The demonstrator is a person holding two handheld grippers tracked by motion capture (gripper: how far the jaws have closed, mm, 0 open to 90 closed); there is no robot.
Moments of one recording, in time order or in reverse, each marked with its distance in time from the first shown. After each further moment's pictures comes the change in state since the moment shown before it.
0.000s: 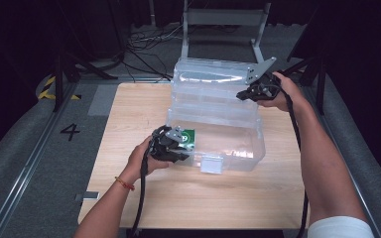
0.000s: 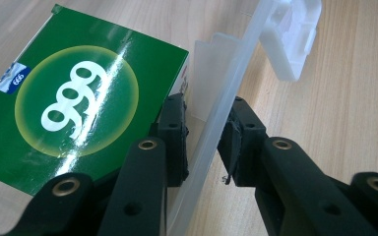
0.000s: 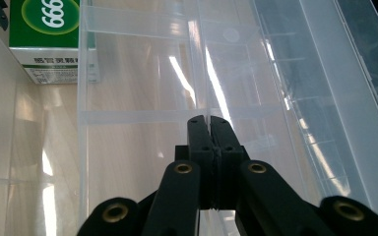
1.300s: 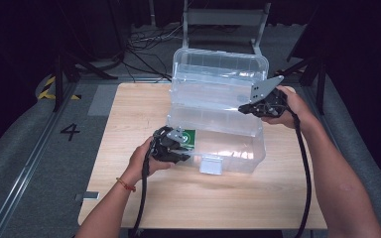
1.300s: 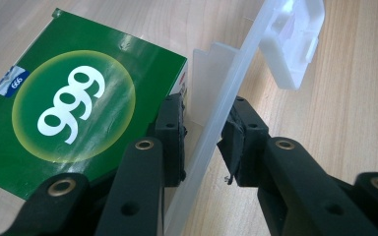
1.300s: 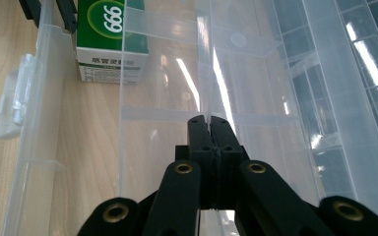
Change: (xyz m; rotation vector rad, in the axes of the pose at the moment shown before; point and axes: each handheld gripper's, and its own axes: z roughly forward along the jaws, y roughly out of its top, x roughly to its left) left arm -0.004 0.001 0.001 -0.005 0.008 -0.003; right arm 0.054 0.001 -0.024 -0.021 -0.021 -0.061
